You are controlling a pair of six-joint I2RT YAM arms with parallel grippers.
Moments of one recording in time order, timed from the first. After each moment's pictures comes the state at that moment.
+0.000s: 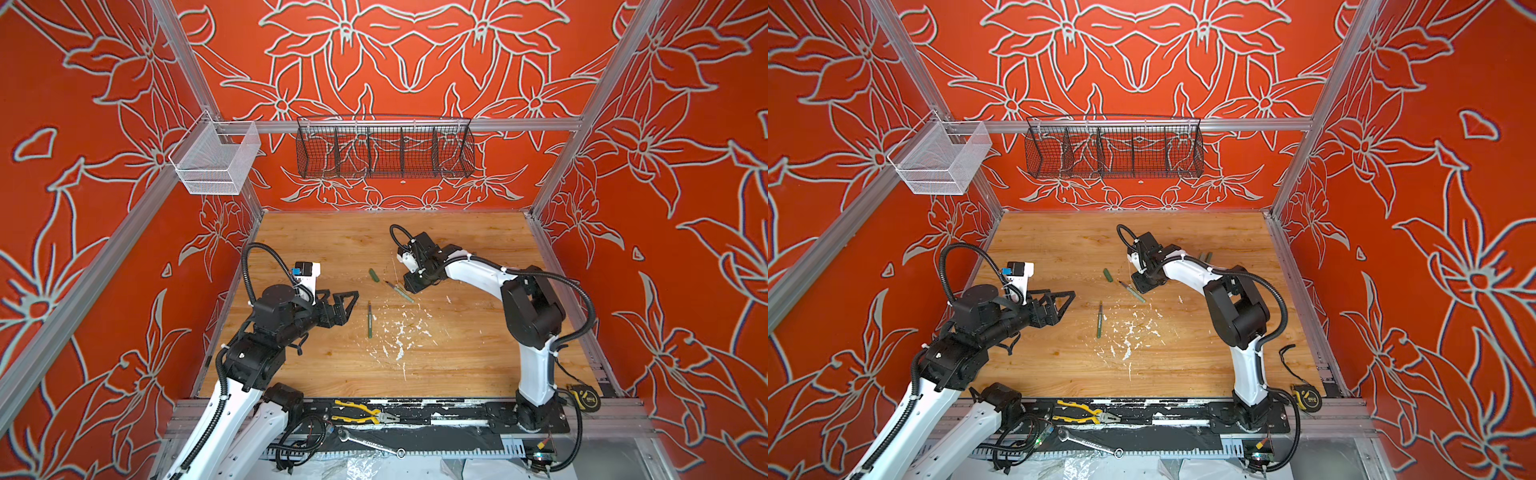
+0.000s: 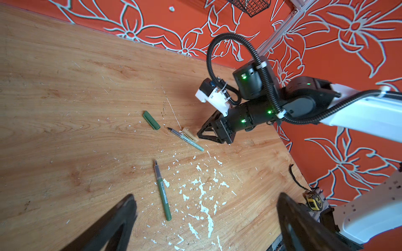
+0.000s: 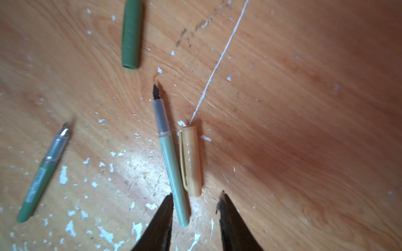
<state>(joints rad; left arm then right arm) -0.28 0.60 0.74 -0.53 0.31 -0.45 0.59 2.03 1.49 -0.65 -0.13 0.03</state>
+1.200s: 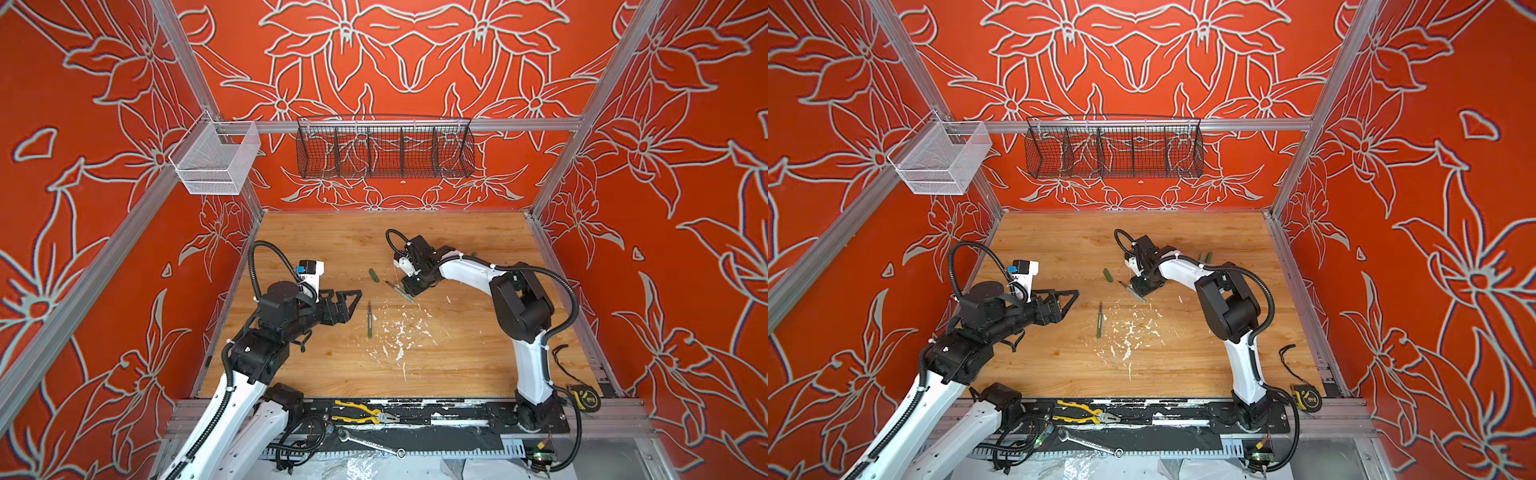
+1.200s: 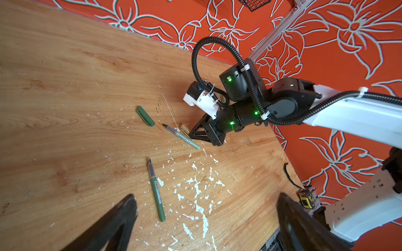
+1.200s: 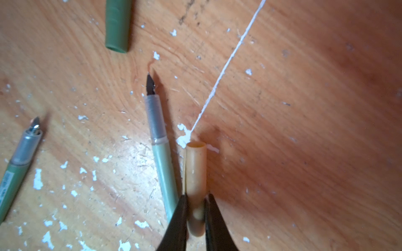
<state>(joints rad) -0.28 0.66 0.71 -0.47 0.35 -0.49 0.59 2.06 1.51 -0.65 -0.16 -0.01</state>
